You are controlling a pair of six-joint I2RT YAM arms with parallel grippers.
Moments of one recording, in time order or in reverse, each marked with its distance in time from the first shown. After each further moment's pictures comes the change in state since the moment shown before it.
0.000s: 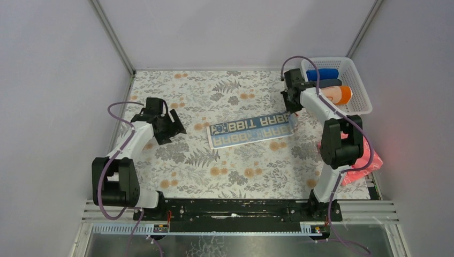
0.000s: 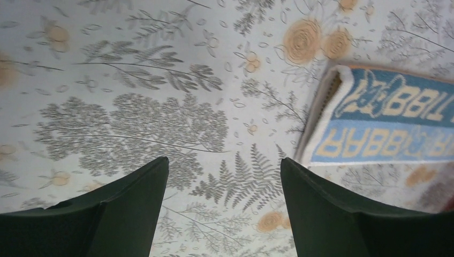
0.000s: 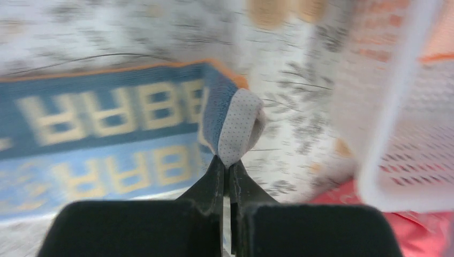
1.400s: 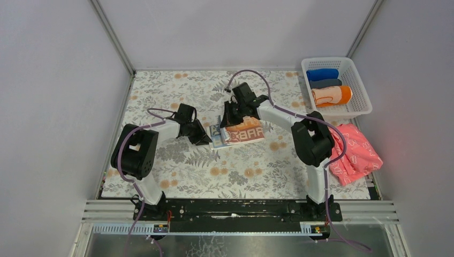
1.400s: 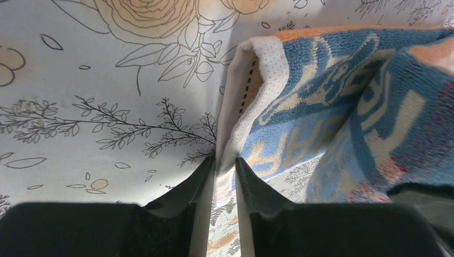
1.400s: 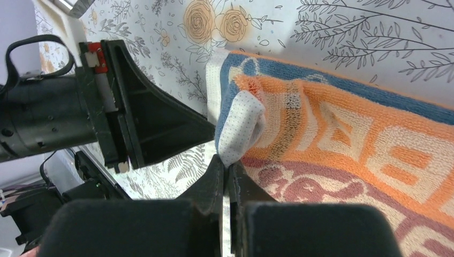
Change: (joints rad) left arm -0.255 0.351 -0.048 0.399 0.251 -0.299; right arm 0.443 0.144 0.060 0.318 -0.683 0.537
